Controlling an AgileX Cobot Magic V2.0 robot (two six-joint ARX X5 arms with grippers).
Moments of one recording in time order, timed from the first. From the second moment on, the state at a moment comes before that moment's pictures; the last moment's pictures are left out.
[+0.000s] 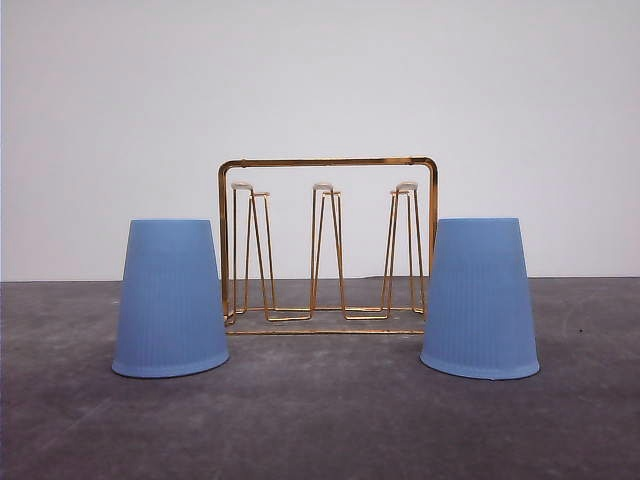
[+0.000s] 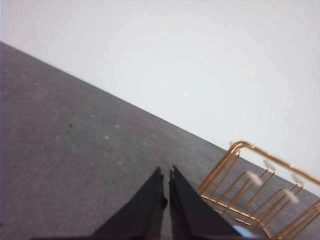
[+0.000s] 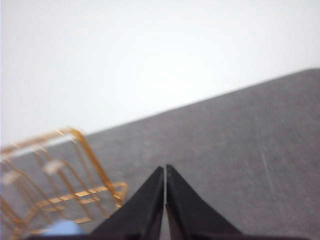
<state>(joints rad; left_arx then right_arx) -0.01 0.02 0.23 -0.19 0.07 -0.52 -0.04 0.01 0.25 -0.22 -0.13 0.38</state>
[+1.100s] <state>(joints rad) -0.29 0.58 0.69 -0.58 0.42 0.28 0.11 0.32 0.57 -0.64 -0.34 0.03</state>
